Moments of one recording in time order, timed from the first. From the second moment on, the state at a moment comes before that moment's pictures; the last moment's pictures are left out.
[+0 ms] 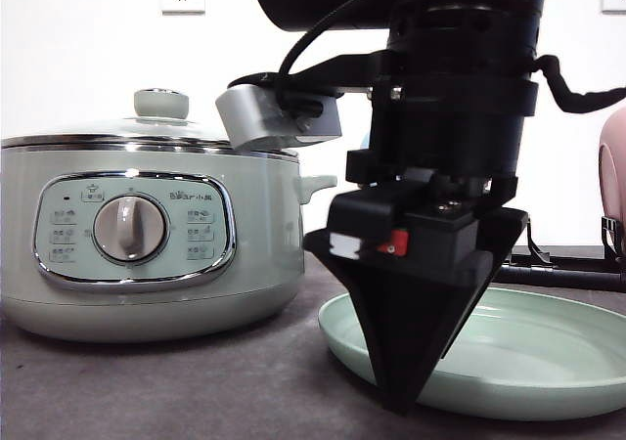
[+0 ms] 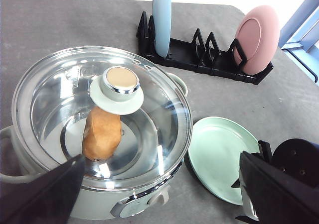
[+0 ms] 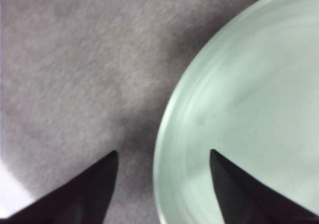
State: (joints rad) left_arx -0.04 0.70 1.04 -0.86 0.58 -0.02; right_arx 1.05 1.58 0.96 -0.74 0.11 0.07
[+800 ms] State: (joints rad) left_arx -0.04 0.70 1.04 -0.86 0.58 -0.02; right_arx 0.81 1.22 1.29 -0.77 -0.25 0.07
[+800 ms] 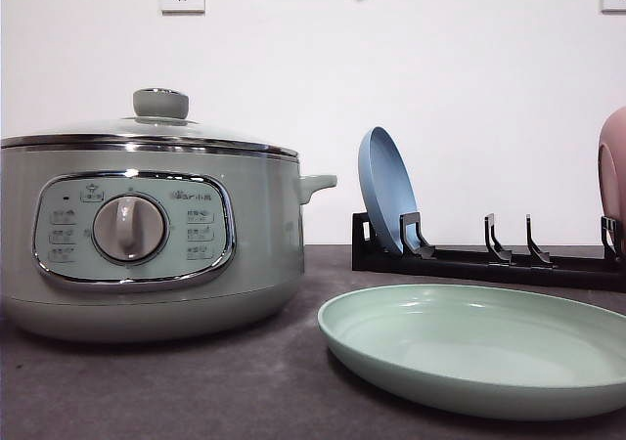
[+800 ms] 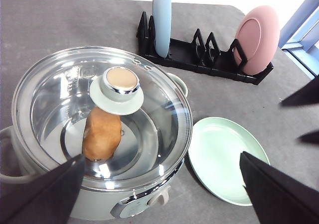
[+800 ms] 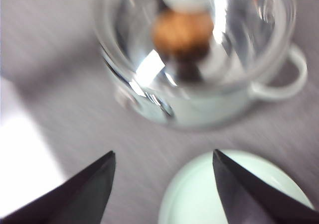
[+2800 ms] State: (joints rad) left_arx -0.39 1.75 1.80 -1.21 0.05 0.01; right_arx 0.65 1.22 1.31 -0.85 -0.52 0.05
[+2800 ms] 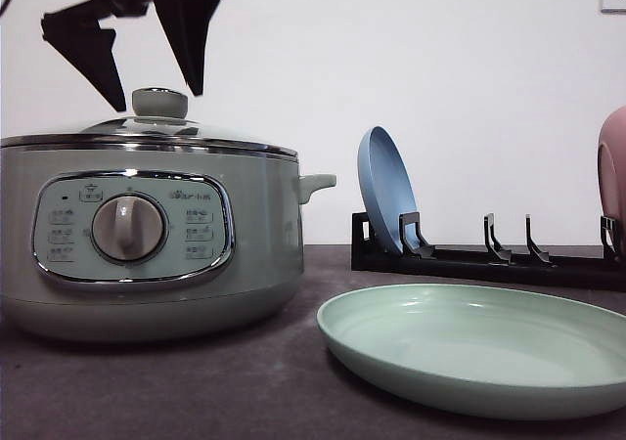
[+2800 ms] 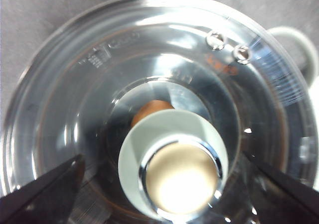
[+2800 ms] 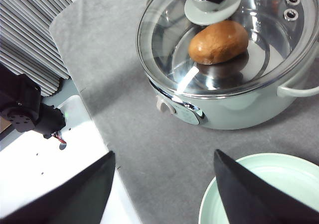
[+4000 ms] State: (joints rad) left_arx -0.42 1.77 1.81 -1.24 0.04 0.02; right_arx 0.65 1.22 1.31 -0.85 -0.49 0.05
